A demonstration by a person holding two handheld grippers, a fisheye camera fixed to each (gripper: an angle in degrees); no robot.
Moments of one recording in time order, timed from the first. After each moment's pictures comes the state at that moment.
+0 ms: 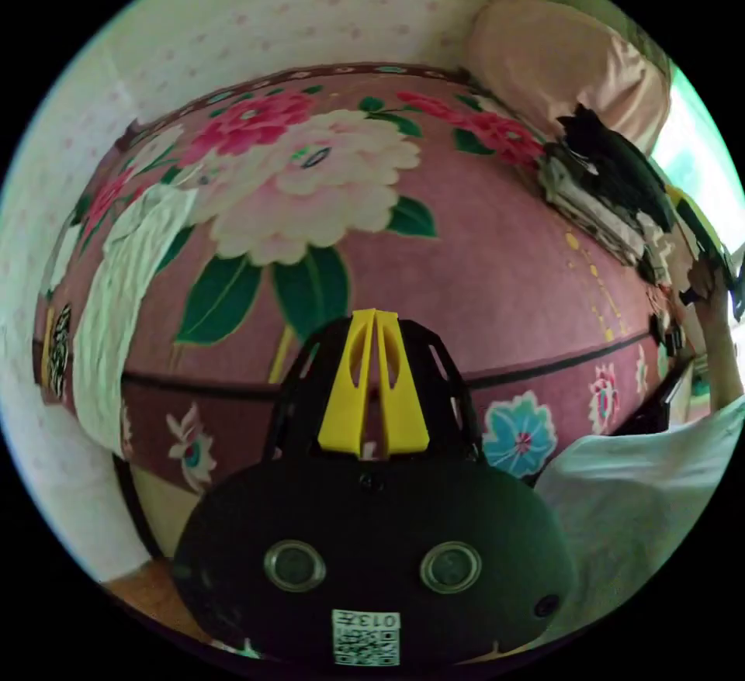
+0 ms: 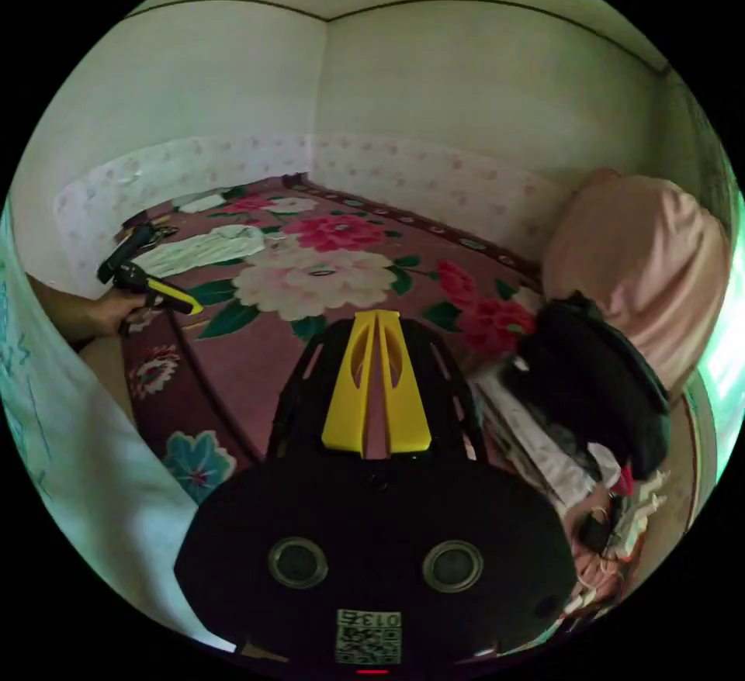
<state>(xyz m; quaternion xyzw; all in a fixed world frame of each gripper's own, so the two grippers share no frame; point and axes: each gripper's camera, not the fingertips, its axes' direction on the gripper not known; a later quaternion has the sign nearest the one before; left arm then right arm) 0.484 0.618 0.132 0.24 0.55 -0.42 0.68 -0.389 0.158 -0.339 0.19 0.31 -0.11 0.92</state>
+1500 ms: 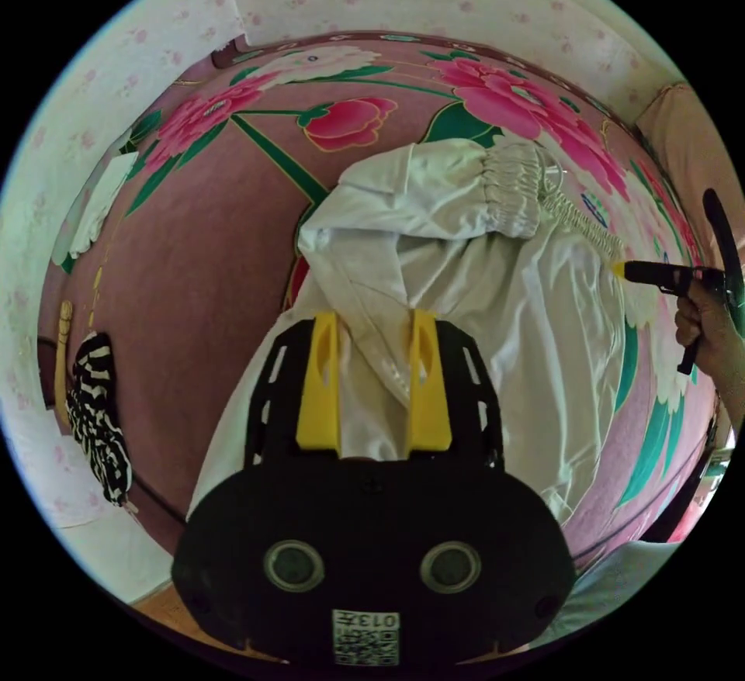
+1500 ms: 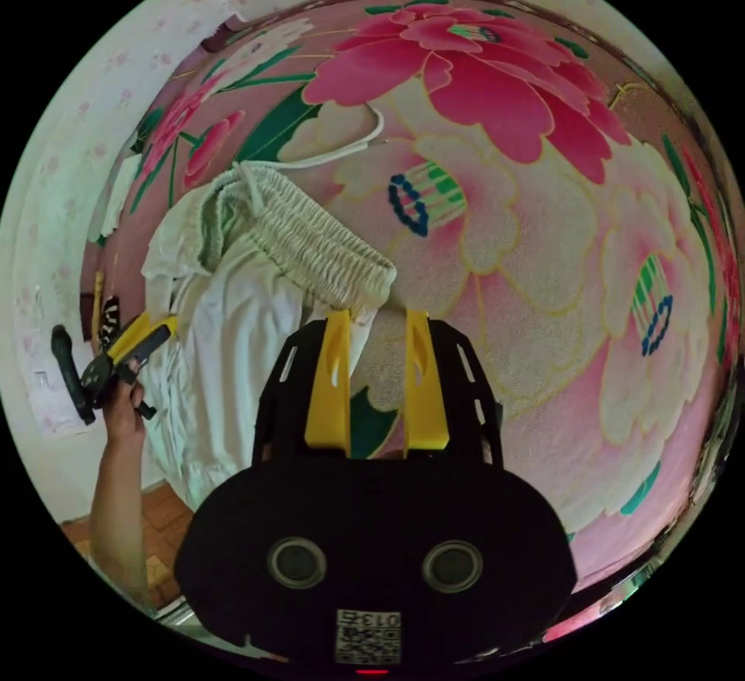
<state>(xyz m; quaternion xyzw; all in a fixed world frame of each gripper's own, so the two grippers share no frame) 0.423 0.786 0.813 0.14 0.54 -0.46 0.69 -0.574 -0.486 0.090 -0.13 0.20 0.20 0.95</state>
